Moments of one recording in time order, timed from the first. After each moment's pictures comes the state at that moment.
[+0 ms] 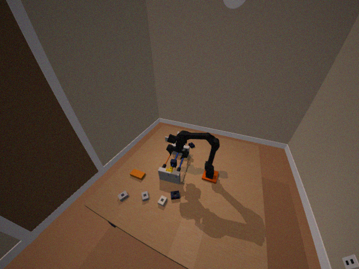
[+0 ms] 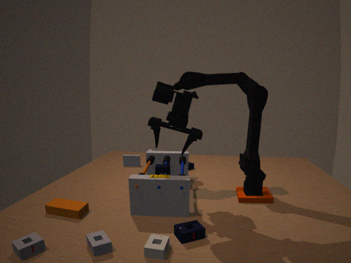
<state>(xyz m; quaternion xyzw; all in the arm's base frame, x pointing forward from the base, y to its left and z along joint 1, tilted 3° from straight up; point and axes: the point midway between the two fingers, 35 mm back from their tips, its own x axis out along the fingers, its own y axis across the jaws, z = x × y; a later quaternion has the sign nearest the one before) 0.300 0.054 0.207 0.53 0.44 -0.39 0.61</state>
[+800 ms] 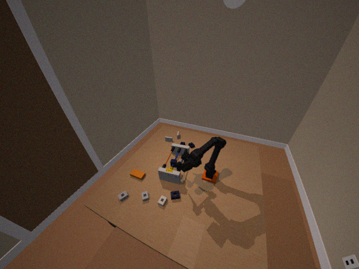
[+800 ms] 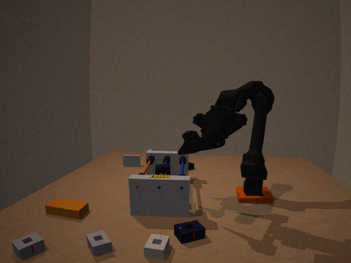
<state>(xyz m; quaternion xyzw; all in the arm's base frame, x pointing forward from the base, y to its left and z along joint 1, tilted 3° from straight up) 0.217 0.106 0.196 0.10 0.27 -0.23 0.93</state>
